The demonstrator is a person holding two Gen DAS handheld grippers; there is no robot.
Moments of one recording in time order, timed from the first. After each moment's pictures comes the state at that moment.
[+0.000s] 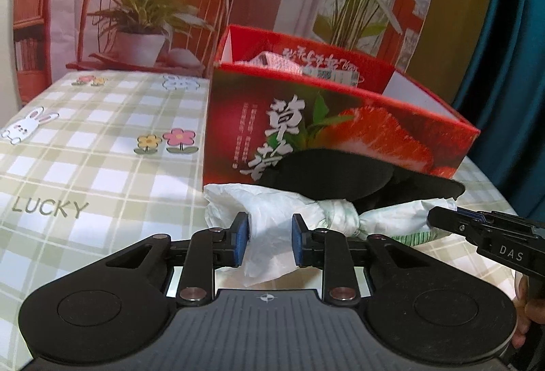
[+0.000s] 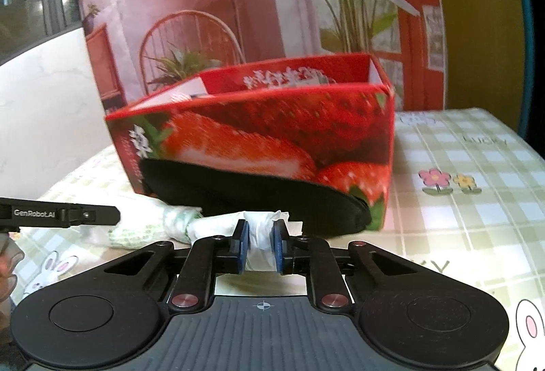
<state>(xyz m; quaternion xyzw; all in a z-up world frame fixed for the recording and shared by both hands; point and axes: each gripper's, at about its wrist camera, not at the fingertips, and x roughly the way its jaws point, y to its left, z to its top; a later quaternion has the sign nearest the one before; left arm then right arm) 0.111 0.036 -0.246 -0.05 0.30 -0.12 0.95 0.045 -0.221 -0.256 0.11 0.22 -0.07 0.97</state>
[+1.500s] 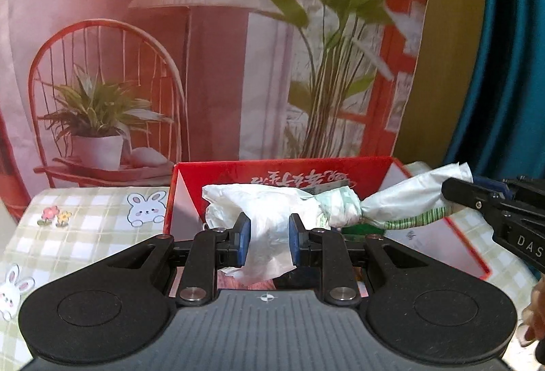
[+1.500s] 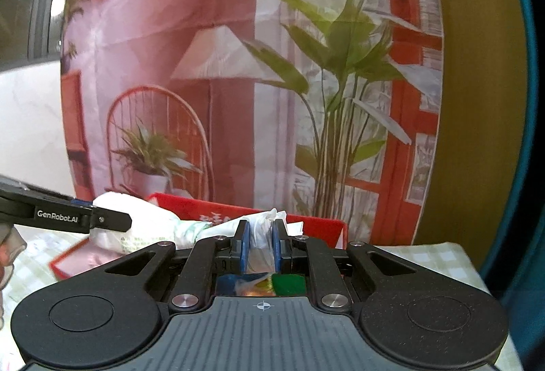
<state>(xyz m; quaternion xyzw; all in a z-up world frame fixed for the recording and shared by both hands) 0.259 -0.030 -0.140 0.03 0.26 -0.14 0.96 0.136 -0.274 -0.126 0.01 0.15 -0.13 0.98</state>
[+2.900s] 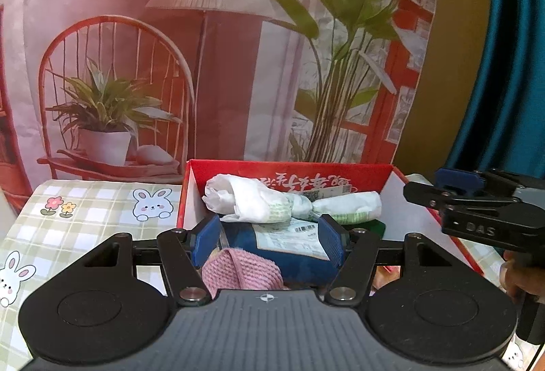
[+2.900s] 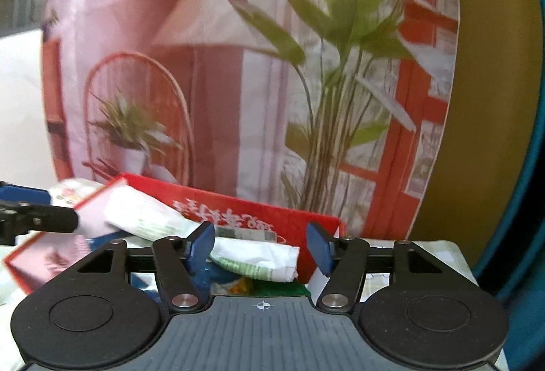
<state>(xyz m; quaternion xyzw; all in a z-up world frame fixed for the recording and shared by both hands) 0.237 -0.009 -0.136 0.00 0.24 -0.15 0.96 0.181 -0.293 -0.135 0.00 0.19 -0.15 0.97</state>
